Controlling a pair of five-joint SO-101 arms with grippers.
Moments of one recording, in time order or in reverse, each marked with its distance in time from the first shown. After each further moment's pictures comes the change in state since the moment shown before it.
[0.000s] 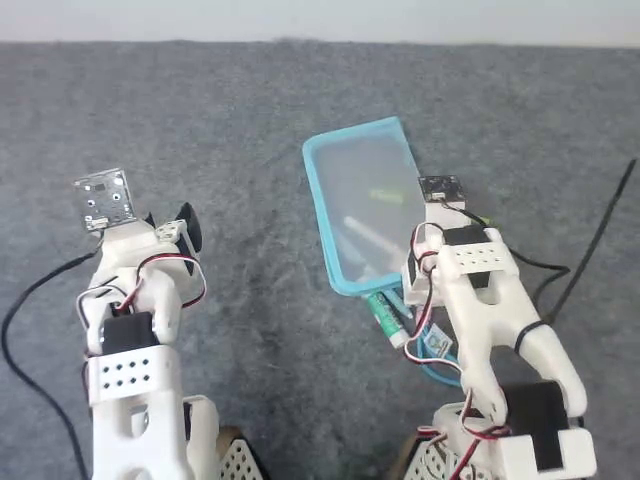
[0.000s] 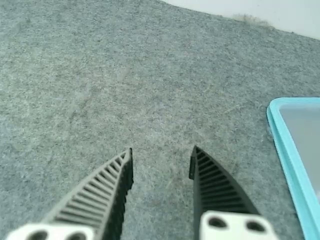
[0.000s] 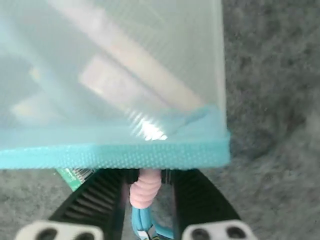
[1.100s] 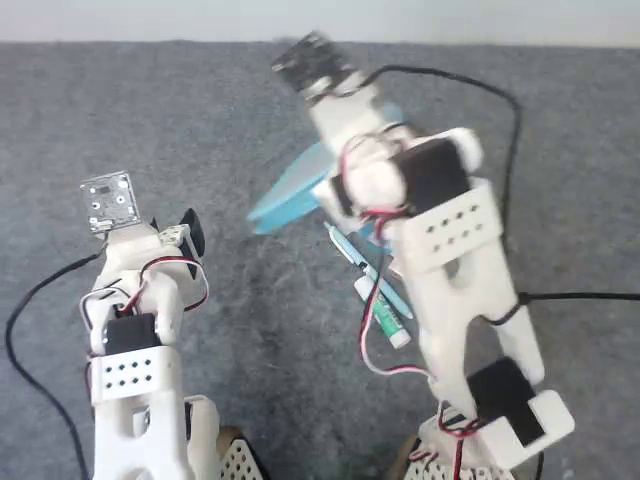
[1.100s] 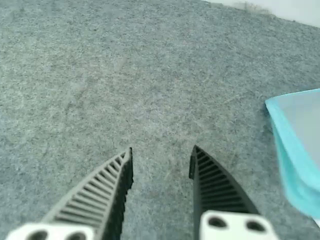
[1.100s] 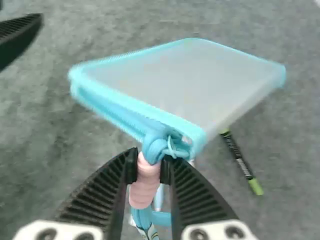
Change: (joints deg) left arm 0.5 0.0 1.5 0.0 0.0; right arm -22.7 7.7 -73.3 40.1 17.1
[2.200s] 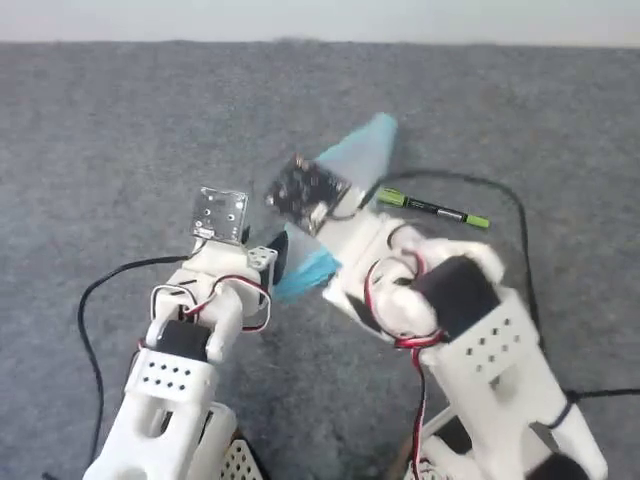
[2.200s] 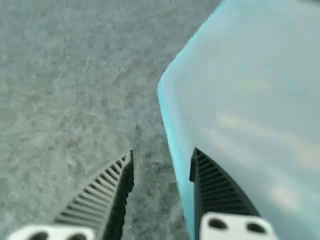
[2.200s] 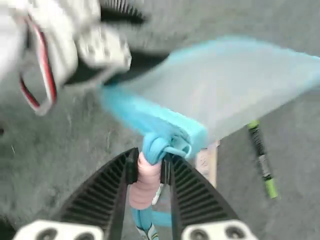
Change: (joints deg) left arm 23.1 0.0 6.4 -5.4 -5.5; right arm -6.9 -28.7 31.1 -6.9 4.5
